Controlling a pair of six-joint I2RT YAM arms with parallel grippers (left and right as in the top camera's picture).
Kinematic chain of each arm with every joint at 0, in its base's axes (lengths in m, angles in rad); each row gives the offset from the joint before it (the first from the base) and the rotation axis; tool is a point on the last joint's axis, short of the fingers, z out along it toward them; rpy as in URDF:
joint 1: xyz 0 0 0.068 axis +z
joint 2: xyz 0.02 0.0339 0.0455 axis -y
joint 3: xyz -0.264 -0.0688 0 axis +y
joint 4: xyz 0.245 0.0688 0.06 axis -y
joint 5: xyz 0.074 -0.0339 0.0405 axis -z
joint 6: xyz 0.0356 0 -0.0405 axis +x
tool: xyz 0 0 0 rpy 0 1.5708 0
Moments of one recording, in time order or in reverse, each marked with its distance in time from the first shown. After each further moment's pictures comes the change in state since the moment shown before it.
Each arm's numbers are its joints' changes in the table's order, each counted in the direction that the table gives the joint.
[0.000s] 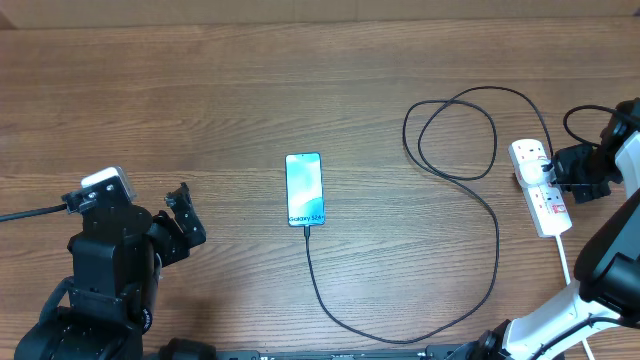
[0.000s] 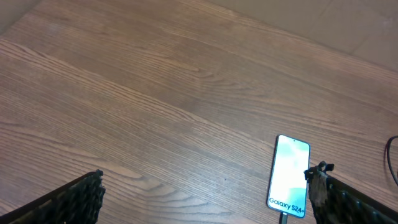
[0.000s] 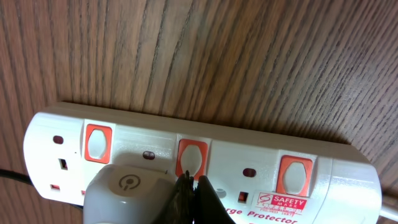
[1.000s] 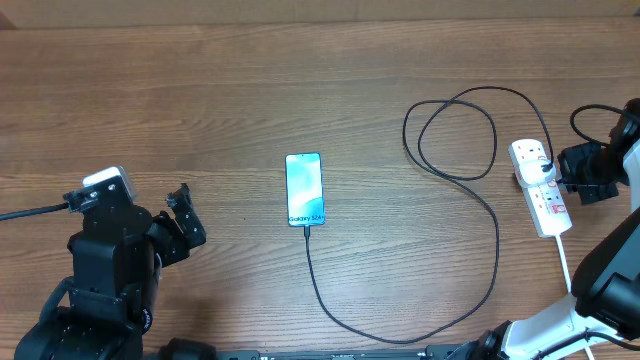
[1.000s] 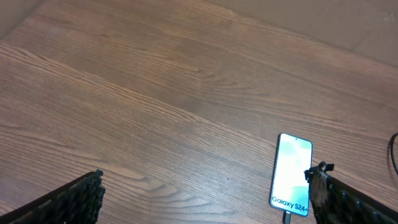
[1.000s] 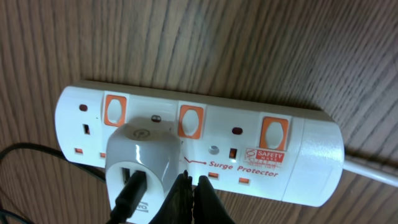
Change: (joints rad) left arm 0.000 0.000 0.000 0.000 0.000 0.020; right arm -0.009 0.090 0.000 -0.066 -0.010 0.005
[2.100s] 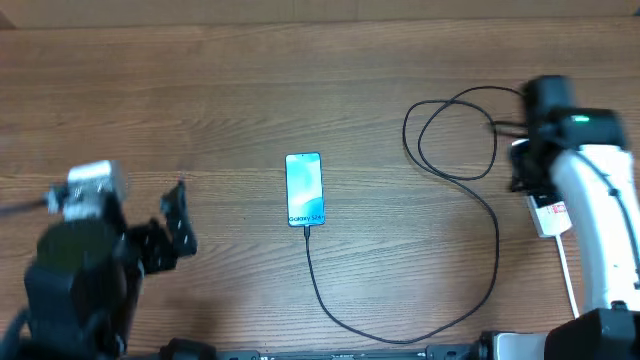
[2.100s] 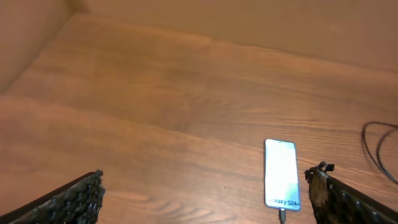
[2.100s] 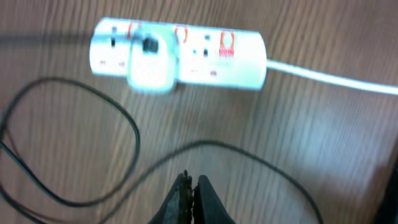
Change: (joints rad) left arm 0.000 -0.005 -0.171 -0.055 0.048 0.156; right arm 0.430 0.329 -0.002 -0.317 0.397 0.394
